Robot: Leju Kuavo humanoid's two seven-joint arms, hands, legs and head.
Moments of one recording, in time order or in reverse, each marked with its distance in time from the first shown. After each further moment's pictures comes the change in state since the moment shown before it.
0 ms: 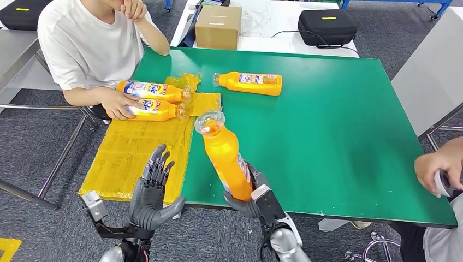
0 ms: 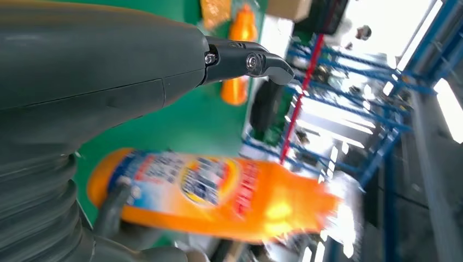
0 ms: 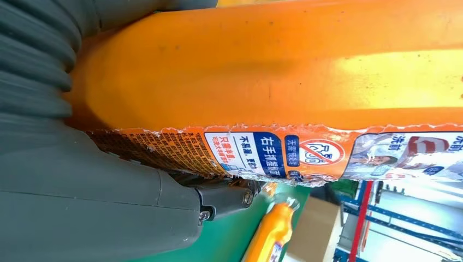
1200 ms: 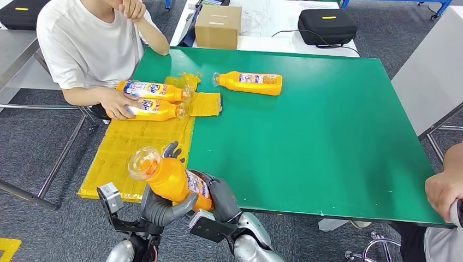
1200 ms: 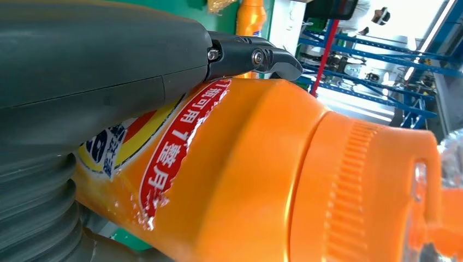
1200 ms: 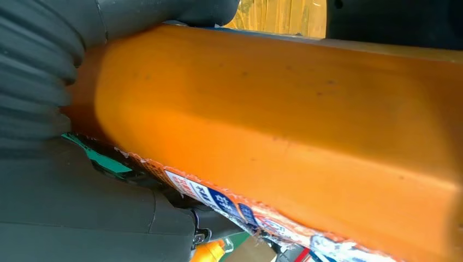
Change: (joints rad) left arm -0.054 0.008 -0.070 0.043 -0.023 0.025 0.057; right arm -0.114 0.066 0.315 0.194 0.290 -0.205 0.025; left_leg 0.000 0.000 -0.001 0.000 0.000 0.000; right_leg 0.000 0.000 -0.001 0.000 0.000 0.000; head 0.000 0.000
